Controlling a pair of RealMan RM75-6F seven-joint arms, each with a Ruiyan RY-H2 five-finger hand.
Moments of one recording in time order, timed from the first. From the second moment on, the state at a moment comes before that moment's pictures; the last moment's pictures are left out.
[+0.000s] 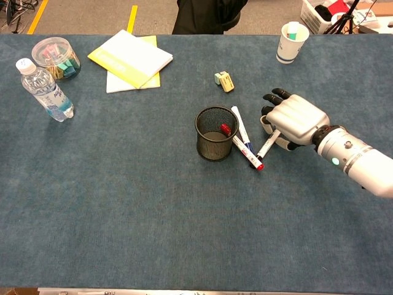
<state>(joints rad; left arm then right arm) -0.03 -1.14 -0.02 -1.56 1.56 1.58 -0.07 0.58 -1.63 0.02 -1.29 -1.35 0.95 -0.67</state>
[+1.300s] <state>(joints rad) -0.03 -1.15 -0.02 -1.57 1.58 1.58 -0.06 0.74 -1.17 0.14 -1.86 -1.41 0.97 -1.07</state>
